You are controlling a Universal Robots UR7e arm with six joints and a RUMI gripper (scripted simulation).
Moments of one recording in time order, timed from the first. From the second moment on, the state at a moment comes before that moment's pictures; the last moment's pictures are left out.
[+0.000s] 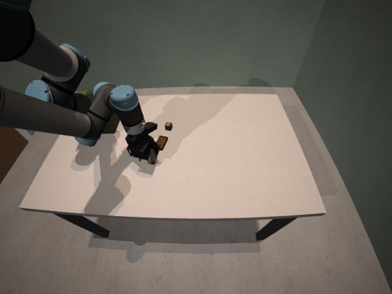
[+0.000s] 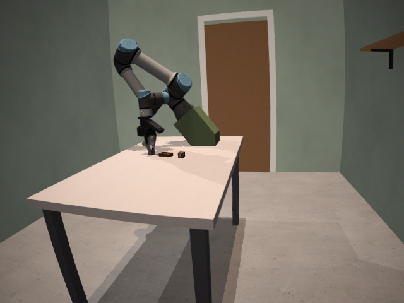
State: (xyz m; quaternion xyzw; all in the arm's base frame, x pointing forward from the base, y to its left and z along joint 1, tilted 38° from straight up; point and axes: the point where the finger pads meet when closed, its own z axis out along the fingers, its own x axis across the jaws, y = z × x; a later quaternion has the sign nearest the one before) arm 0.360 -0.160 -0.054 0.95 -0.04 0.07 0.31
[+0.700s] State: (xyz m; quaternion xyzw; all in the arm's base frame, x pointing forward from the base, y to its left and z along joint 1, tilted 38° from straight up) arm 0.360 -0.160 -0.054 0.95 -0.04 0.07 0.31
